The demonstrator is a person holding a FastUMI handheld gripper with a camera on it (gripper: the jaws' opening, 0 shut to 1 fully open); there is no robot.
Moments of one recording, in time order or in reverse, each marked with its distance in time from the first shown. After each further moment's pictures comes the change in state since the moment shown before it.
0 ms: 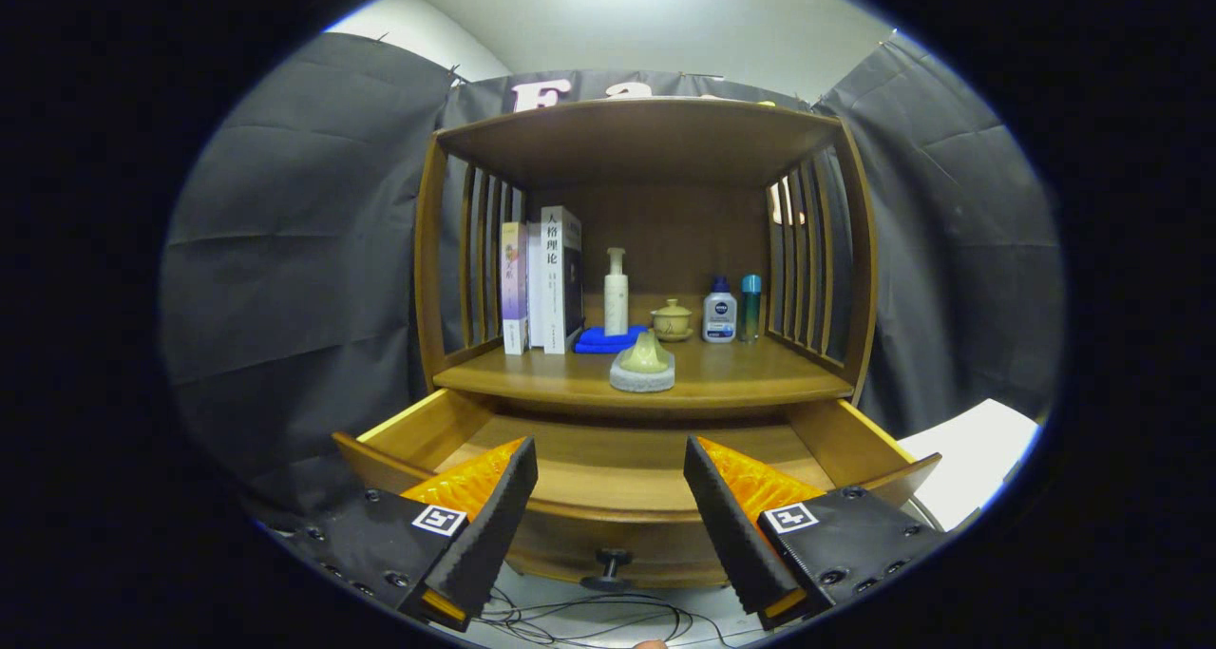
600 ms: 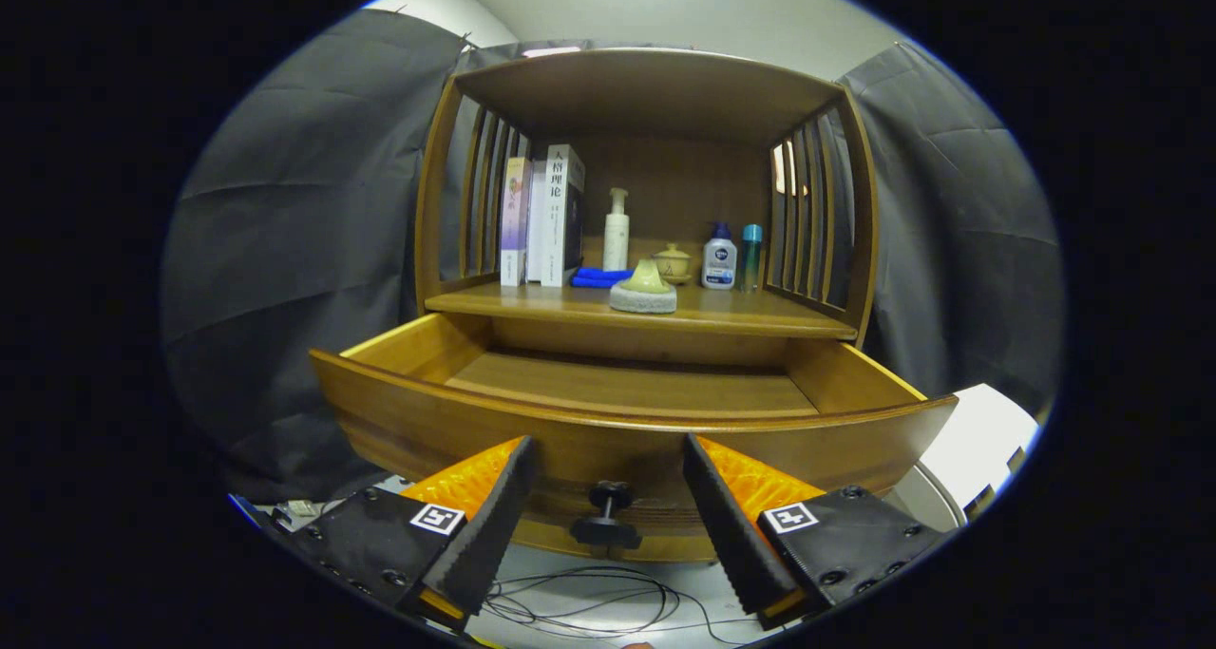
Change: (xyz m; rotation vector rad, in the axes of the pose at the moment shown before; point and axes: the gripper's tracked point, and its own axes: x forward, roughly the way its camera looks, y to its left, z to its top) arm 0.002 0.001 -0.069 -0.051 0.102 -0.025
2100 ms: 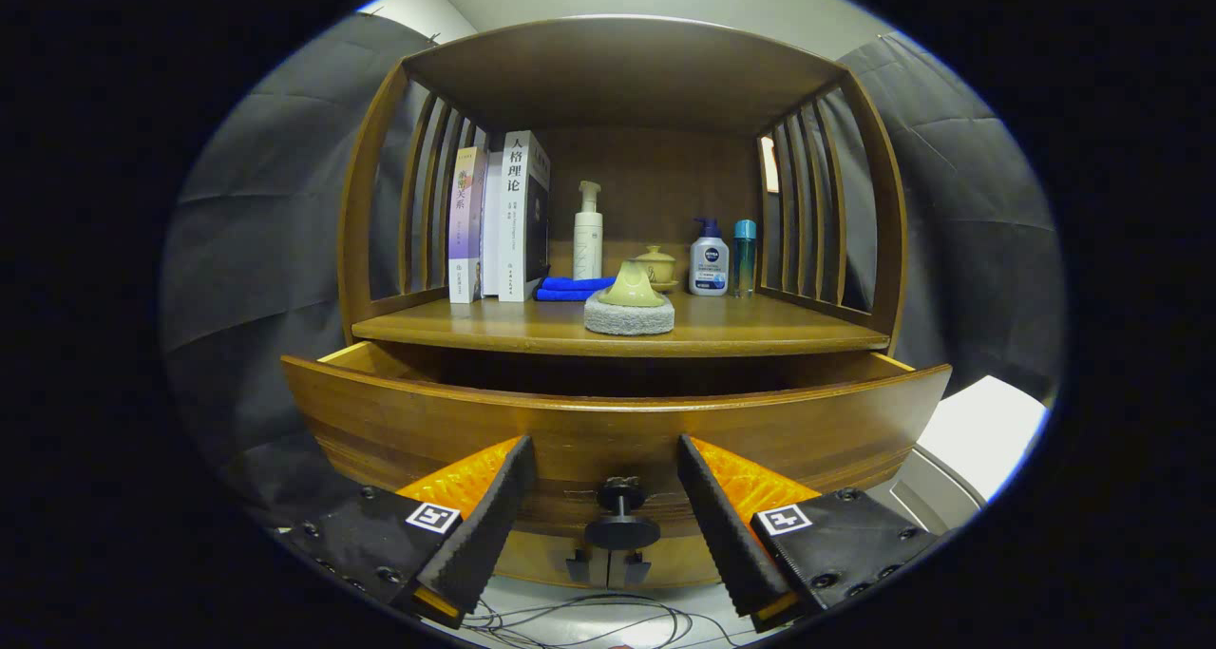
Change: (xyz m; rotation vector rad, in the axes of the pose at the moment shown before) arm 0.101 -0.008 0.025 0.059 -0.049 -0.096
